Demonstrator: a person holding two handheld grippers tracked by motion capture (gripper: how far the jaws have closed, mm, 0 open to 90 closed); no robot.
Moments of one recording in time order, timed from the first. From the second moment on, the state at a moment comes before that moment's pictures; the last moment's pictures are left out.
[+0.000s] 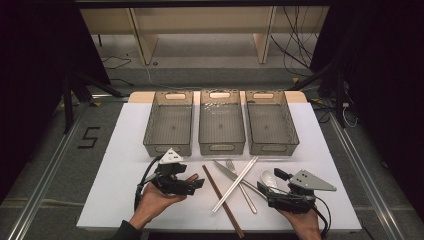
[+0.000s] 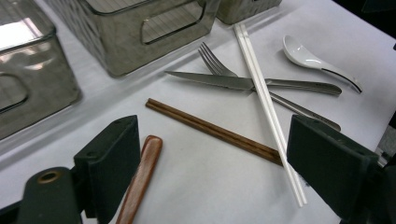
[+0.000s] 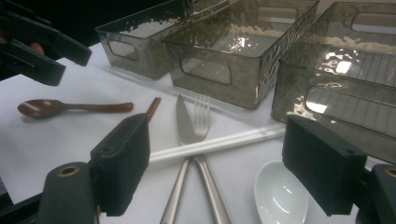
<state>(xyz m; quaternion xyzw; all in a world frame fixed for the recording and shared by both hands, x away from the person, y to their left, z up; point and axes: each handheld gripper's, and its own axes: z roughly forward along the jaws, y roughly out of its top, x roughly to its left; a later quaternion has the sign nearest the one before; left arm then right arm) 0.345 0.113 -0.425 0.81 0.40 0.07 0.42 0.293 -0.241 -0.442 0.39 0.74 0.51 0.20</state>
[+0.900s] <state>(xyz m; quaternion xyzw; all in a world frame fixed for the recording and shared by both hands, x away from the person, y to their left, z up) 0.369 0.038 -0.448 0.87 0.37 0.02 0.33 0.294 -0.243 -0.443 0.40 0.74 0.51 0.20</state>
